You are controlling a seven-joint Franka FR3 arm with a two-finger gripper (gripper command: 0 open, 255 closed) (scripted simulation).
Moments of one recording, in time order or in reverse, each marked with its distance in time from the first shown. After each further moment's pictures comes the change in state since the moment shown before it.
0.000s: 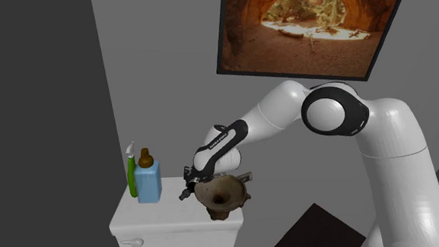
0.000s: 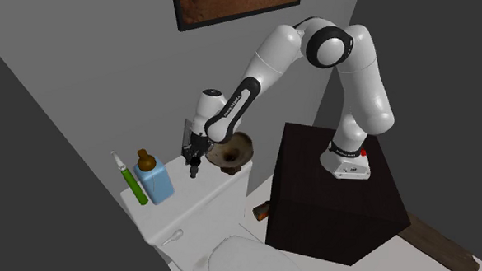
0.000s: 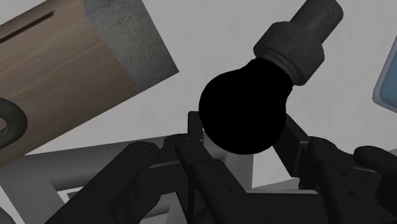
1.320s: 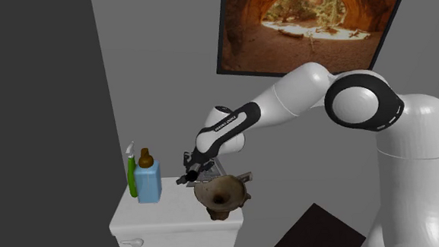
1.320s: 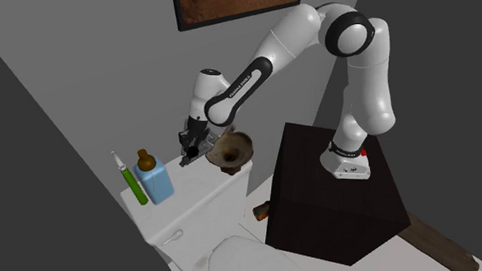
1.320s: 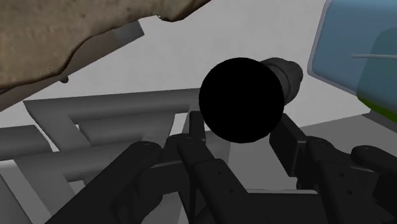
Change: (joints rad) arm 0.033 -0.169 -0.047 -0.022 -0.045 -0.149 0.067
